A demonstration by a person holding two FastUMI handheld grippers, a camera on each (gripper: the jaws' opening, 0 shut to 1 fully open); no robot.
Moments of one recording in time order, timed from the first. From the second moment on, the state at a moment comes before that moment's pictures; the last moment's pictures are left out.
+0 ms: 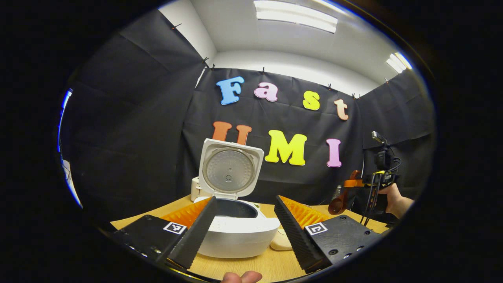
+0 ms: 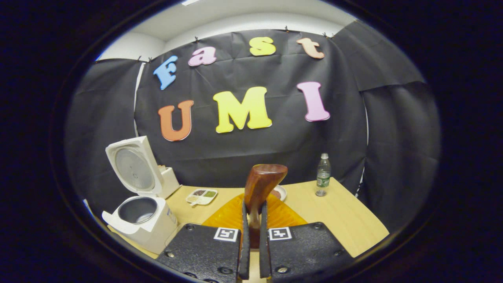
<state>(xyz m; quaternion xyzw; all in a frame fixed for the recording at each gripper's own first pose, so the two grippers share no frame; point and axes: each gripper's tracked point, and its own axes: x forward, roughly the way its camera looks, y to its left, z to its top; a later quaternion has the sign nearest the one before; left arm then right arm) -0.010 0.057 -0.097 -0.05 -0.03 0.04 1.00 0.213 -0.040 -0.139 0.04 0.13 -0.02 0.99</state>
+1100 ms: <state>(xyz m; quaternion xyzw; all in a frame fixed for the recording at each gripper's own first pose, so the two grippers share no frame) -0.024 0.056 -0.126 0.00 -0.03 0.04 1.00 0.228 0.101 -0.283 -0.01 0.21 0.00 0.98</state>
